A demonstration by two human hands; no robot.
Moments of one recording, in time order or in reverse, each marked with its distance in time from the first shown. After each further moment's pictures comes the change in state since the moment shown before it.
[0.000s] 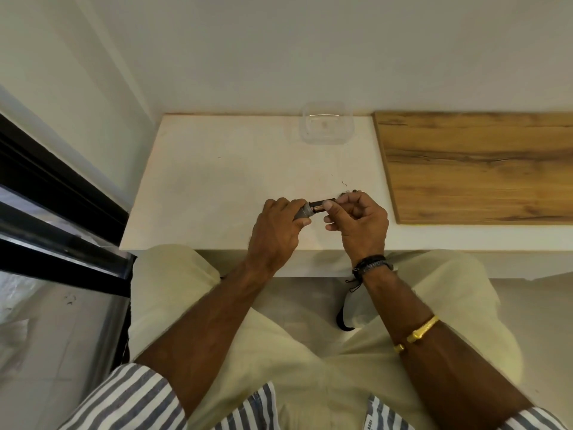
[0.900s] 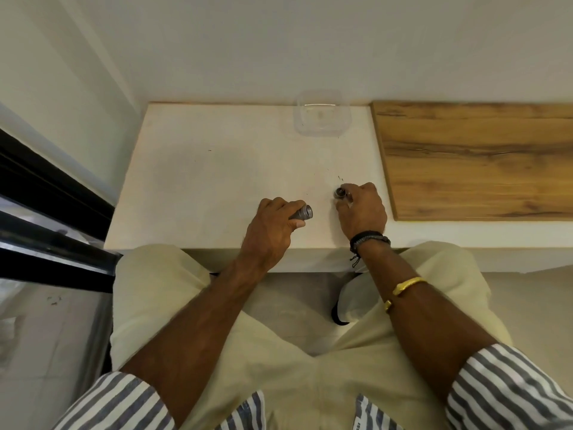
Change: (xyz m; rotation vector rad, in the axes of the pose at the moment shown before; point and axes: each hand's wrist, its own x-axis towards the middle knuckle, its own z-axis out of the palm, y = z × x) left_hand 0.004 -0.010 0.010 -0.072 -0.121 -0.002; right_hand 0.061 0.037 -0.013 -0.992 0.003 -0.041
